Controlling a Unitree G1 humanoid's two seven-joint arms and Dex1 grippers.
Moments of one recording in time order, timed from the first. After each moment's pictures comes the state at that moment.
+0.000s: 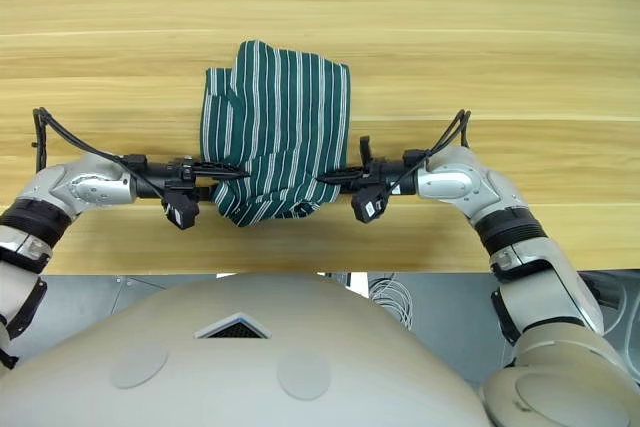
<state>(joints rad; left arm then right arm) -0.21 0.75 -0.61 0.57 0.46 -1.30 -0.43 -0.15 -0.70 0.51 0.46 -0.28 -1.12 0.75</state>
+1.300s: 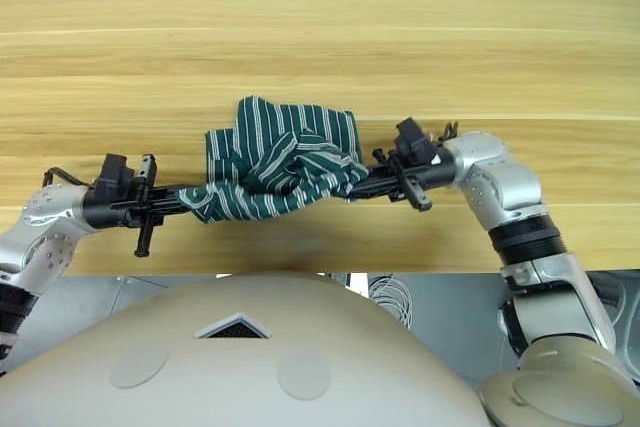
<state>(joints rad) 0.26 0.85 -0.29 -0.08 -0.88 0.02 -1.24 -0.11 -0.73 0.31 0.11 0.82 0.31 1.61</state>
